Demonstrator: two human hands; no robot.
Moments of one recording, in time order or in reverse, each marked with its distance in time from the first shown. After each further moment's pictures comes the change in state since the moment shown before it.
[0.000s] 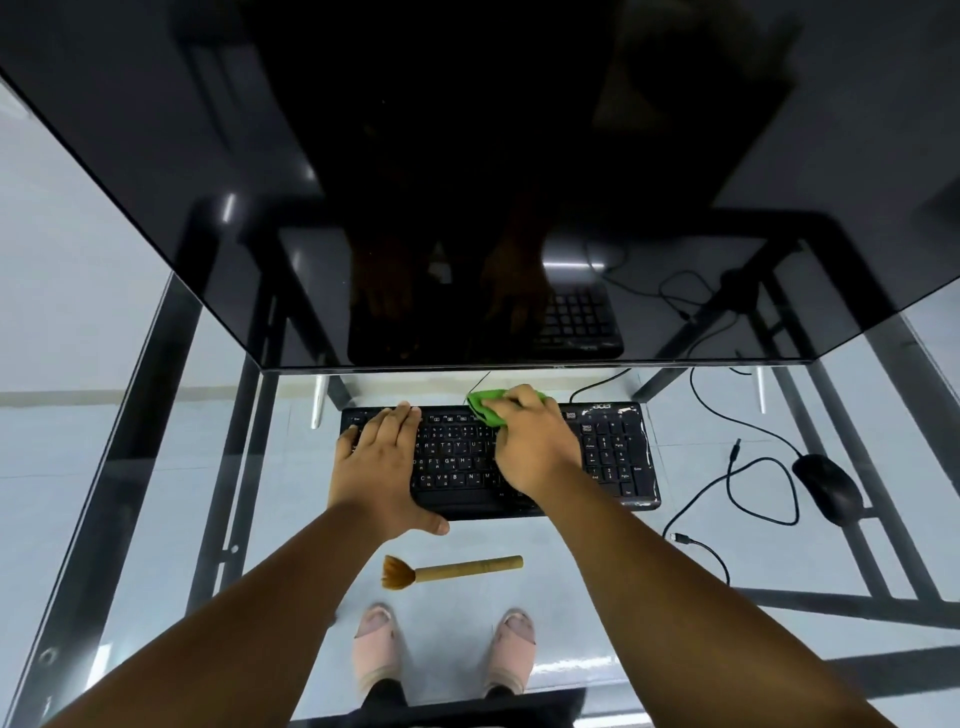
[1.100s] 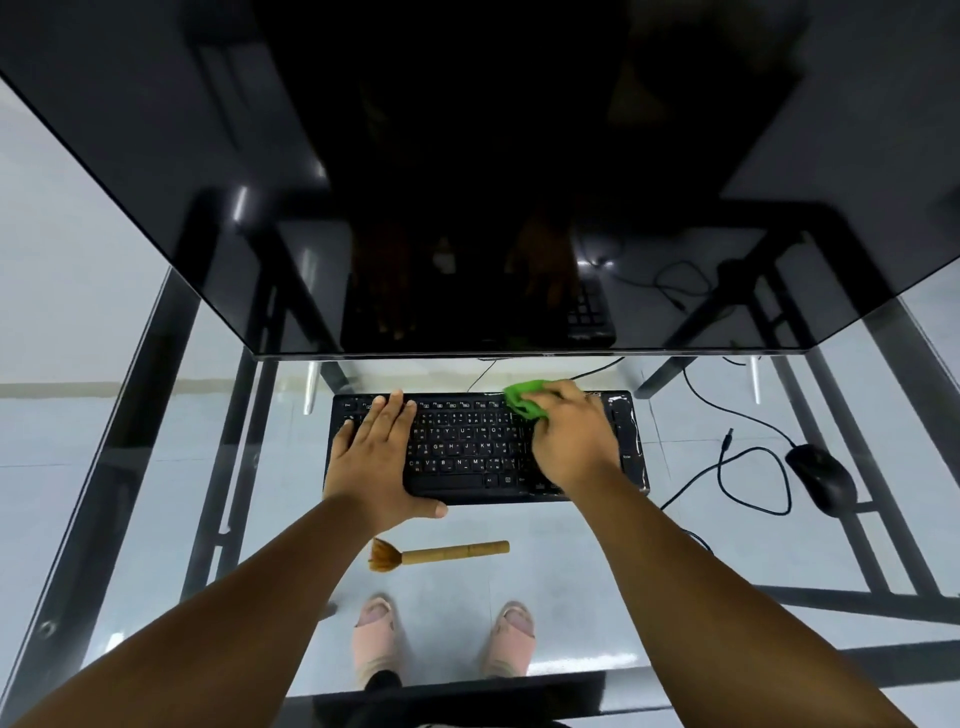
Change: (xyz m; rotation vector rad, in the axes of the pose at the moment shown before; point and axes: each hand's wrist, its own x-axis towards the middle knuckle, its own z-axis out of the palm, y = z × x) left_hand -0.006 0.005 0.018 -0.114 0.018 -0.001; right_hand -0.015 0.052 -0.010 0.054 0.136 0.046
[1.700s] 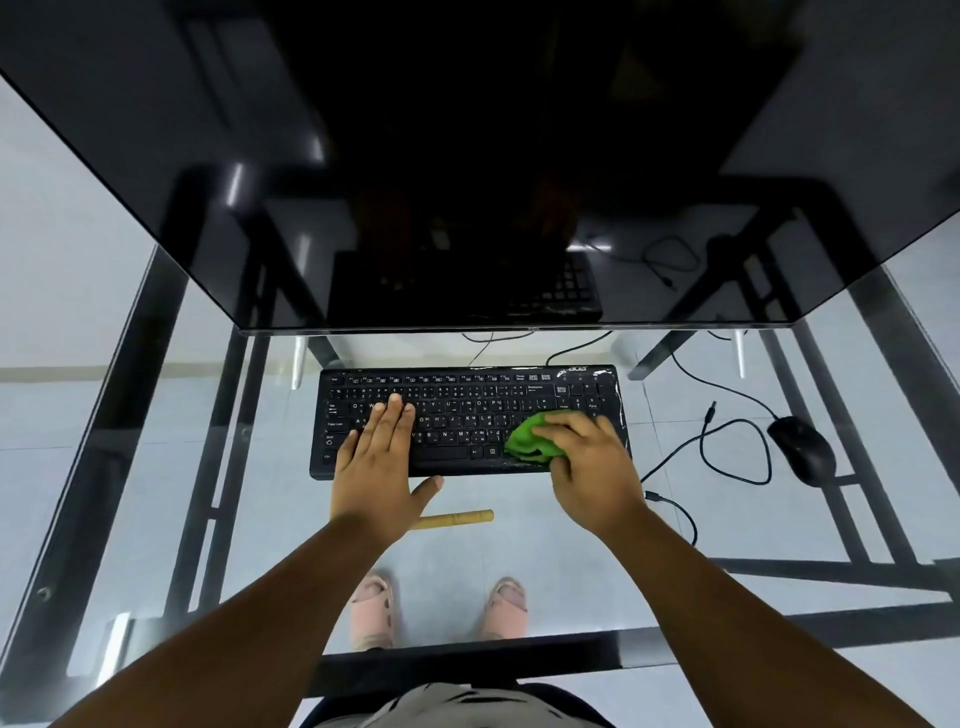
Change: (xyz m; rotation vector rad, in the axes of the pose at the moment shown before) left_hand -0.033 0.025 0.034 -0.014 0.153 -0.037; right_hand -0.062 0.056 0.013 0.051 0.126 -0.246
